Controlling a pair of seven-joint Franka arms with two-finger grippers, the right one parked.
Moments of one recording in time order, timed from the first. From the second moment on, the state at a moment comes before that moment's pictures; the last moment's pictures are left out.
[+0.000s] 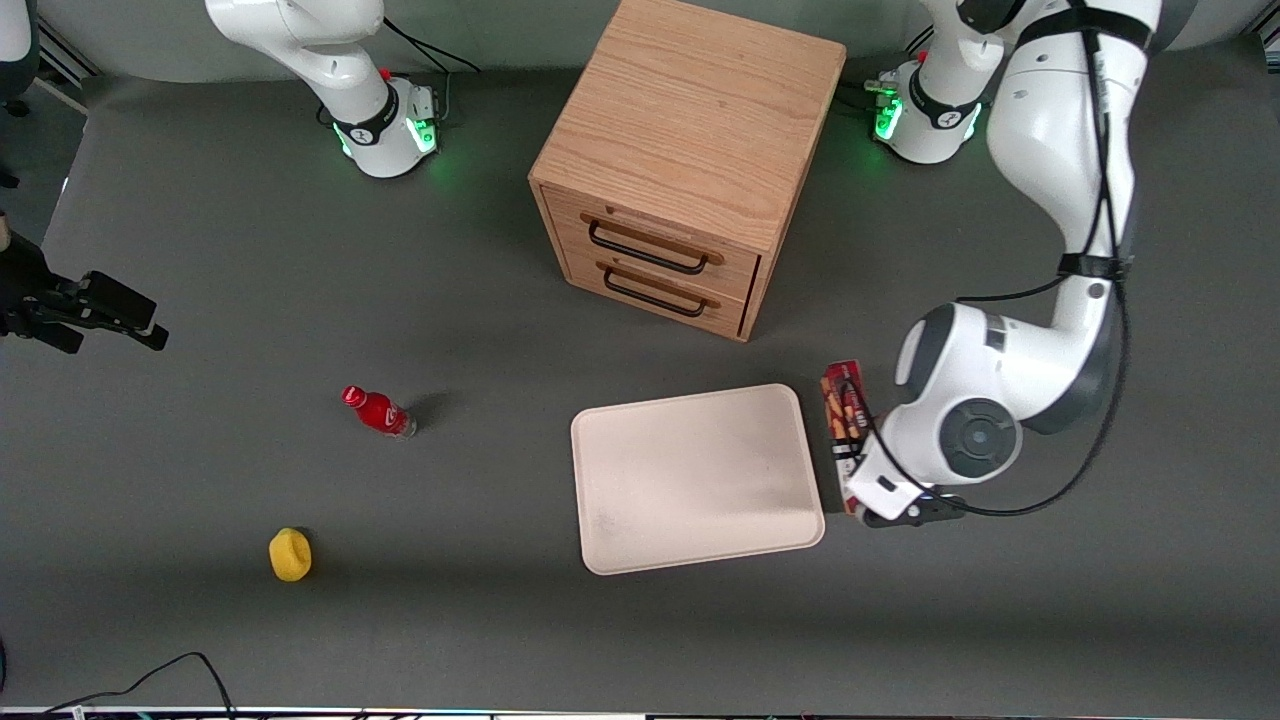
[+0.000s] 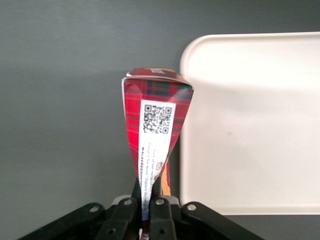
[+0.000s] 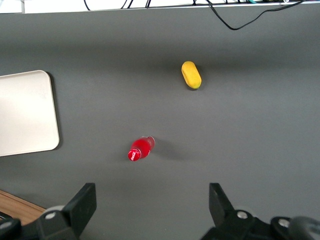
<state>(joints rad) -0.28 0.70 -0.09 -1.35 -0.01 1.90 -0.47</state>
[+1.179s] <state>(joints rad) -0.37 0.79 -0.09 -1.34 -0.01 2.09 -0.60</state>
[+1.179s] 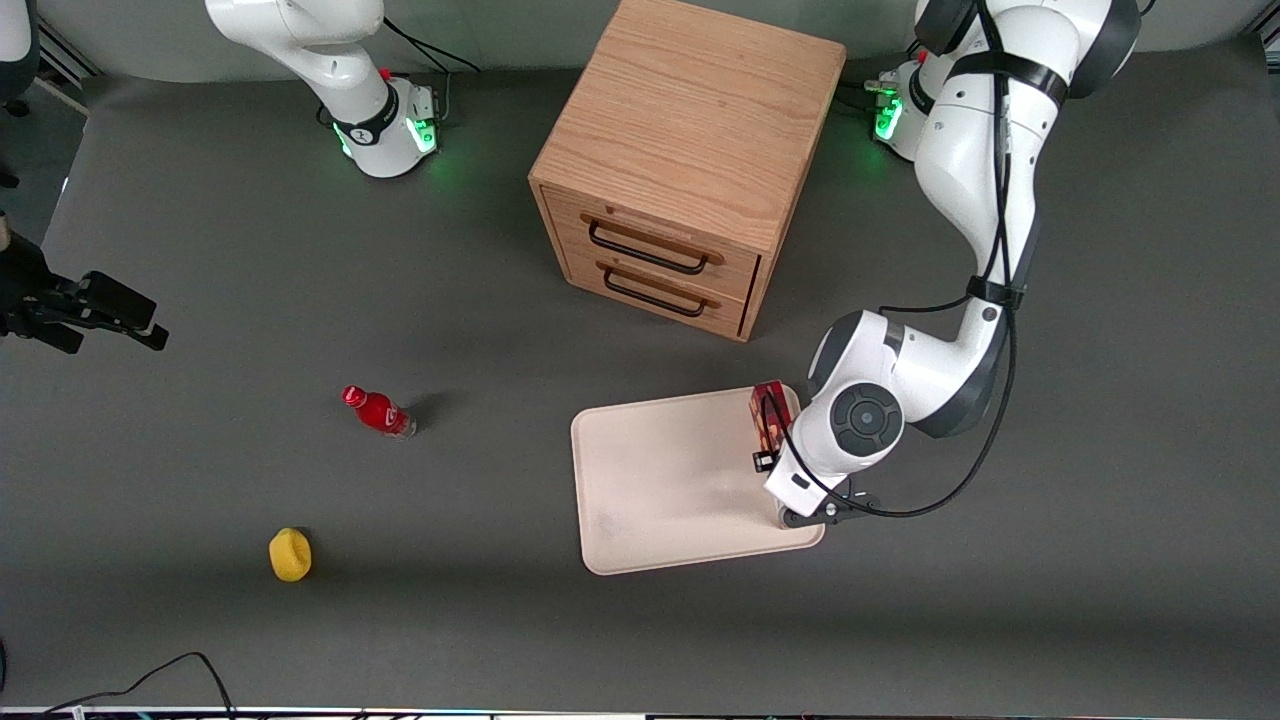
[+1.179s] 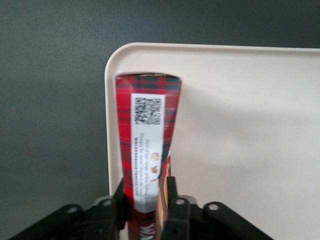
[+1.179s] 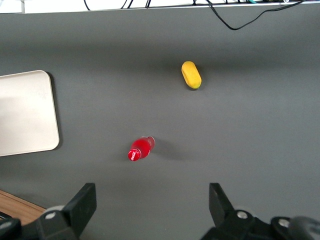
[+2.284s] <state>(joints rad) -0.04 0.35 -0.05 -1.39 -0.07 1.60 -0.19</state>
